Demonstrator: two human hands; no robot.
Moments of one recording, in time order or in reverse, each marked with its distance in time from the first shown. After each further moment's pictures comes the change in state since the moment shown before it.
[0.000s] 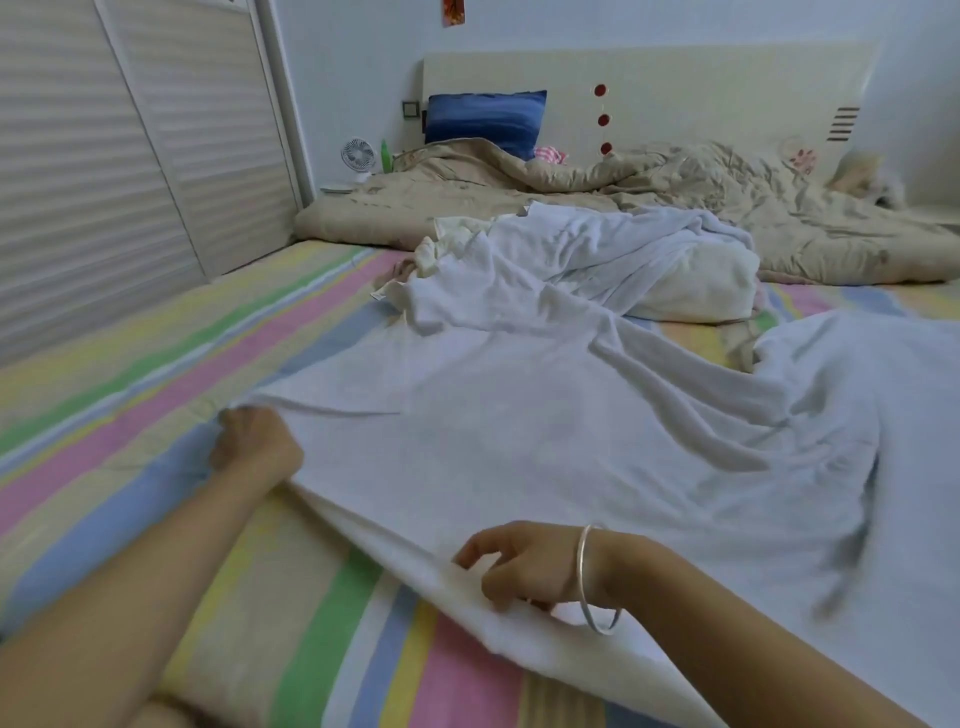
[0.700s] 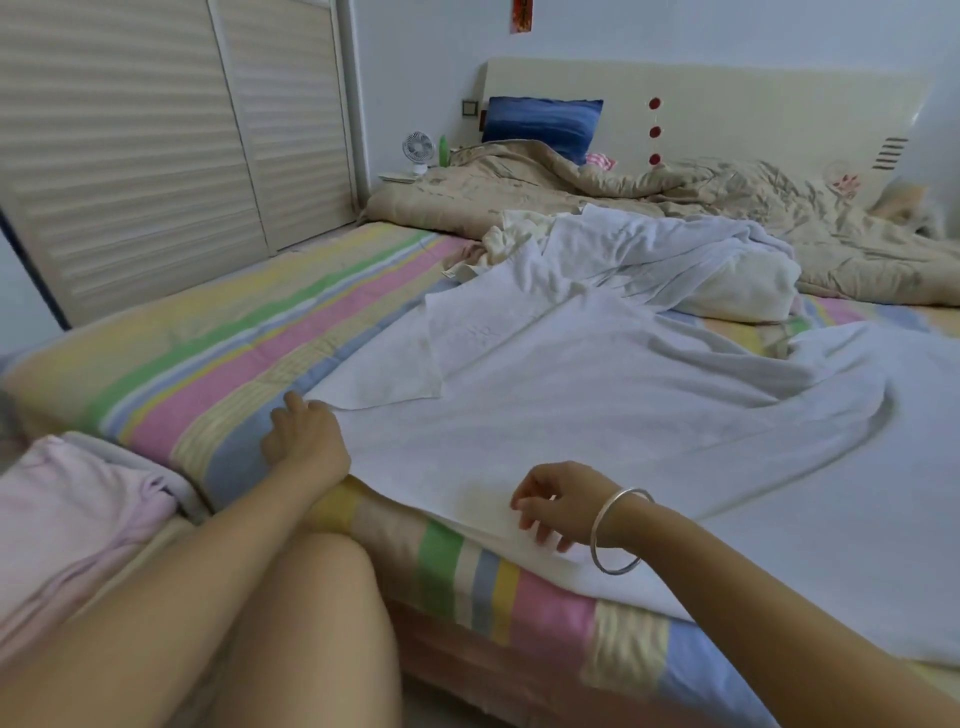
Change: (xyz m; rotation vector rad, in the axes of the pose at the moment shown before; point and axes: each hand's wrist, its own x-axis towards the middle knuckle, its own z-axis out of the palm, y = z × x) left_hand -0.083 -0.129 -0.014 0.085 0.003 0.137; right_hand -0.014 -0.038 0.087 -0.130 0.379 -0.030
